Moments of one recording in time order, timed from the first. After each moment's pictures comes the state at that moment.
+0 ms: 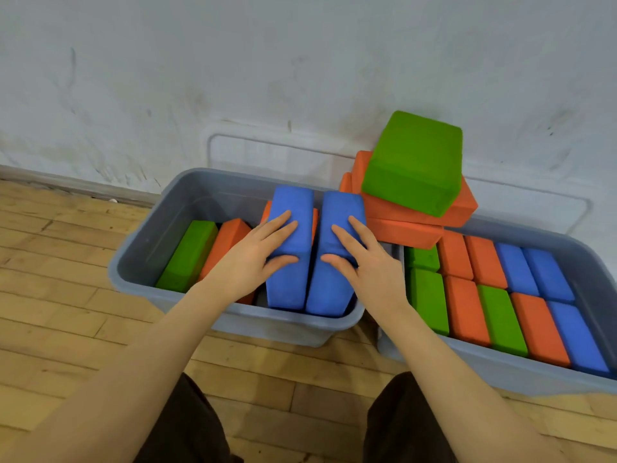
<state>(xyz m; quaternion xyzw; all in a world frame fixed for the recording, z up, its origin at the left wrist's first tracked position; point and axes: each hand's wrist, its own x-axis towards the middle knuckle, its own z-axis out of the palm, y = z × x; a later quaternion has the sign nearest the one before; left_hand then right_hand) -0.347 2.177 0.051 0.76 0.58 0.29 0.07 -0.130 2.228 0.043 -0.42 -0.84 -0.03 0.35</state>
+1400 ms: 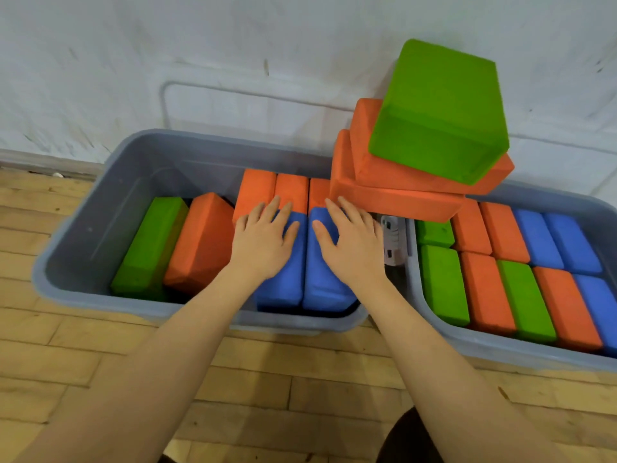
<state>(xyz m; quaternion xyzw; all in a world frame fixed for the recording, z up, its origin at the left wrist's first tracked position) -0.320 2.261 -0.040 0.66 0.73 0.14 0.06 -0.164 2.279 -0.016 -0.58 -0.79 0.07 0.18</state>
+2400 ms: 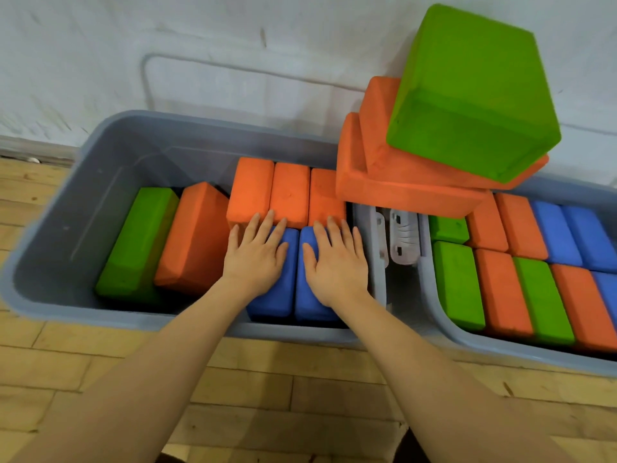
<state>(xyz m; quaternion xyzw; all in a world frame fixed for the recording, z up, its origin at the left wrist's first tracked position) -0.338 2.263 -0.100 0.69 0.72 0.03 0.09 -0.186 2.277 -0.079 -0.59 -0.80 0.07 0.05</state>
